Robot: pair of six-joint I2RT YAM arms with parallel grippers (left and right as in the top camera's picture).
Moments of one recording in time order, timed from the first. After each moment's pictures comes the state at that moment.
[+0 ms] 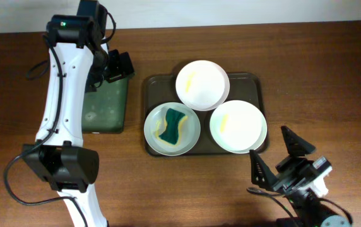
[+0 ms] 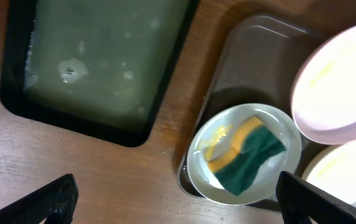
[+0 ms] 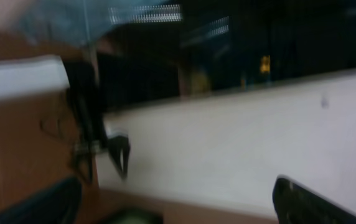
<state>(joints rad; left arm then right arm) -0.11 2.08 2.29 -1.62 0.04 -0.42 0.04 0.04 0.17 0.31 -0.47 0.36</state>
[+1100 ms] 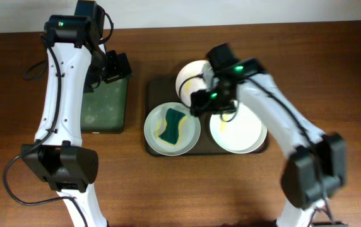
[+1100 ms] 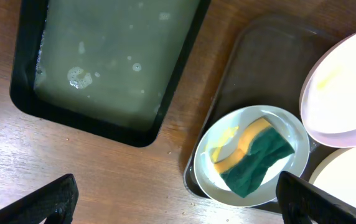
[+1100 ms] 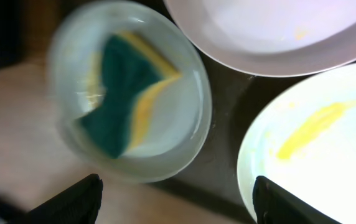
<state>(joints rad) -0.10 2.08 2.29 -1.63 0.02 -0.42 0.41 1.93 1.61 -1.07 -0.28 0.26</state>
